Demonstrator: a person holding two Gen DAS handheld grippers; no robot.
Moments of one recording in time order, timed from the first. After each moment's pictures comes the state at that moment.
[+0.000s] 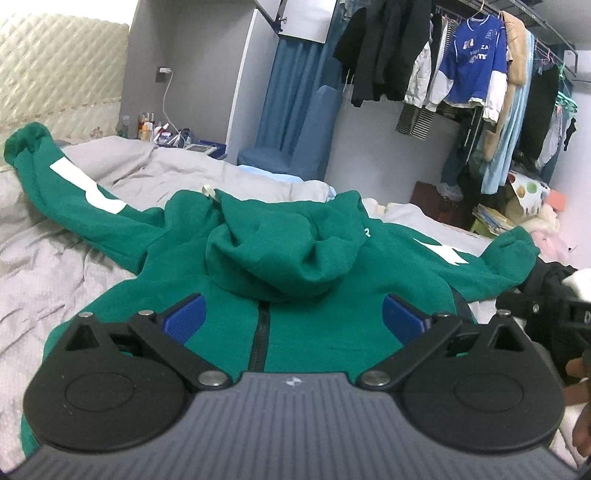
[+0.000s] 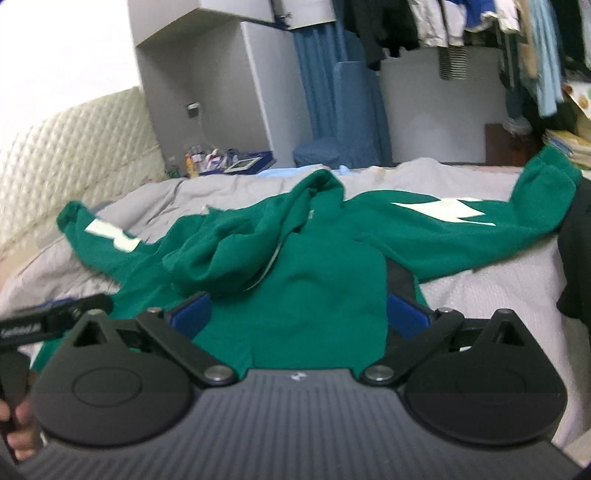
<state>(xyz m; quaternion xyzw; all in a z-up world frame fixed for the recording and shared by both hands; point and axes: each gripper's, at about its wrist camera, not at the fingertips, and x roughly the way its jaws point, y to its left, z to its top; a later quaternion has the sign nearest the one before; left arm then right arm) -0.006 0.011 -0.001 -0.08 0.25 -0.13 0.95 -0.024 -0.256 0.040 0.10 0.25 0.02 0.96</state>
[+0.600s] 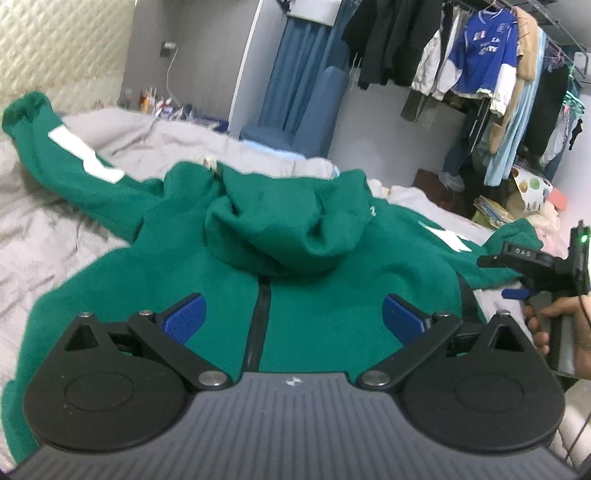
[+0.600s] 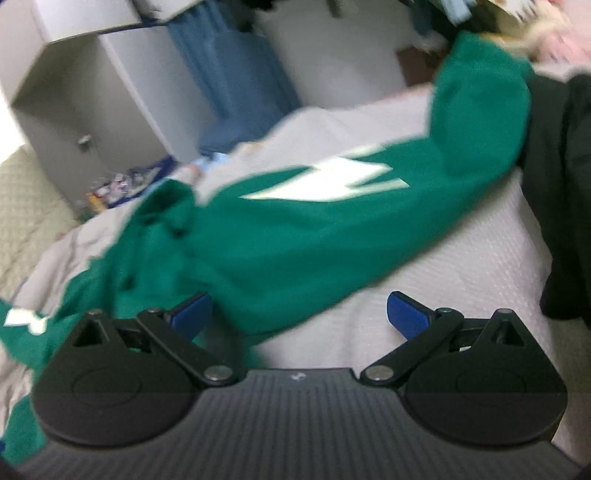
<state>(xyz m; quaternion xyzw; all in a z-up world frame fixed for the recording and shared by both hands) 0.003 0.012 -0.025 -0.10 0.29 -0.13 0.94 0.098 -0.404 -0.033 0.24 0.31 -0.09 0.92</state>
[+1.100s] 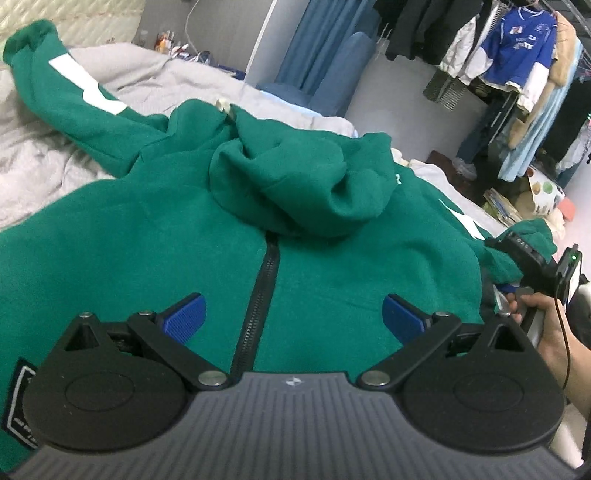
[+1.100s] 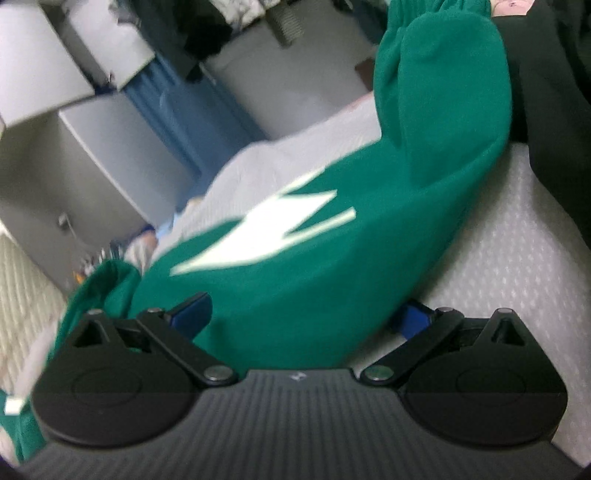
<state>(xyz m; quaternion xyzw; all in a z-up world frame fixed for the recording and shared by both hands) 0.038 0.009 -0.064 -0.15 0.35 -0.12 0.91 0.142 -0.462 -0.079 0.33 0.21 -0.13 0.91</state>
